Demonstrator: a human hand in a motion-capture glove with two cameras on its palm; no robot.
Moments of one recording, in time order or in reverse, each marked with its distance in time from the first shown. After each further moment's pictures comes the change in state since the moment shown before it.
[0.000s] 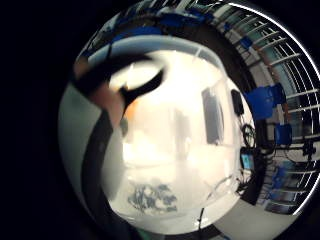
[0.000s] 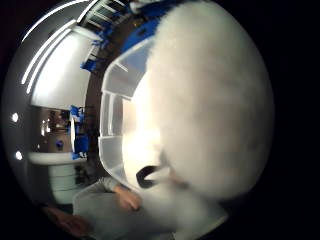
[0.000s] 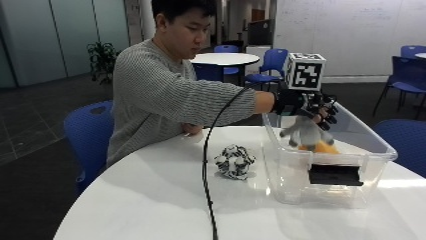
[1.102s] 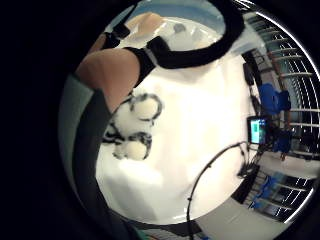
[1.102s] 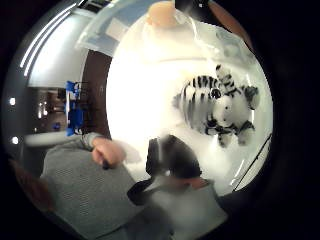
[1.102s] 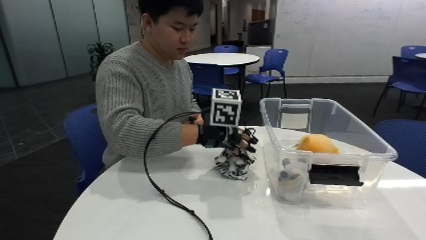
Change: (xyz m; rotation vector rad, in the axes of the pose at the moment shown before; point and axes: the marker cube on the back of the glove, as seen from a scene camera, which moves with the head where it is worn) arm 0.034 0.223 0.090 -0.094 0.073 -0.170
